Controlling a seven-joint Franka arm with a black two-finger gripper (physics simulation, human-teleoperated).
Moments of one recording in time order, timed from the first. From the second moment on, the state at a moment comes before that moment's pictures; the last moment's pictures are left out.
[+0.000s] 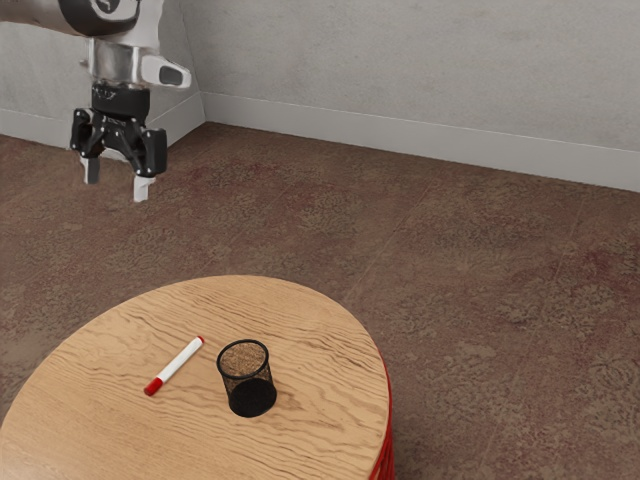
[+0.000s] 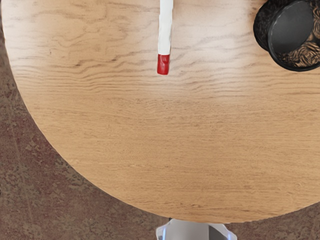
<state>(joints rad) -0.05 0.04 0.08 -1.47 0.11 1.12 0.02</state>
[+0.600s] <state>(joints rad) -0.03 0.09 0.11 -2.04 0.11 1.93 0.04</state>
